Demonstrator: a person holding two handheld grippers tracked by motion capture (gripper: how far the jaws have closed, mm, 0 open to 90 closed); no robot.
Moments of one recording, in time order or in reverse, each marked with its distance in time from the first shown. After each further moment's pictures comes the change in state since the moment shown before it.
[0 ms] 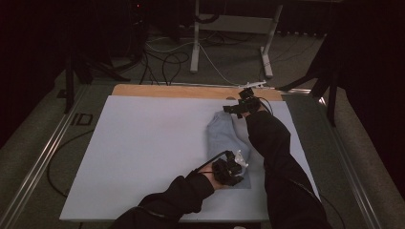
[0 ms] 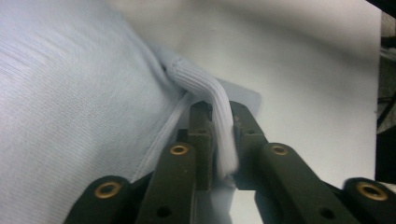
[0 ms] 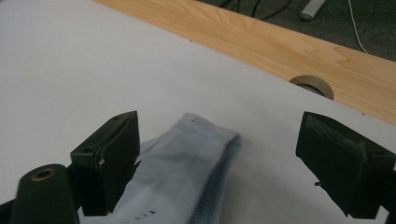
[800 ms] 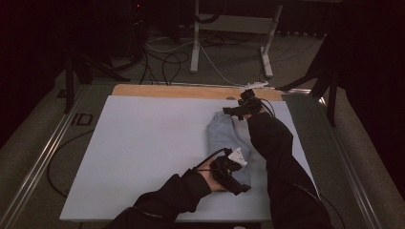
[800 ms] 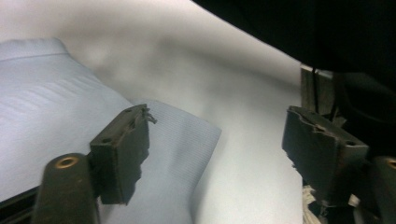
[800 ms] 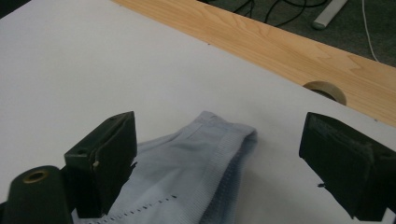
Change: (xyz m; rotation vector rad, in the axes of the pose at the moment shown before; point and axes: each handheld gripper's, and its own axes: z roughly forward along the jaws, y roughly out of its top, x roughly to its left) left arm -0.001 0.001 -0.034 -0.143 -0.132 0.027; right arm 0.009 -0.002 -0.010 -0.014 0.040 -0.044
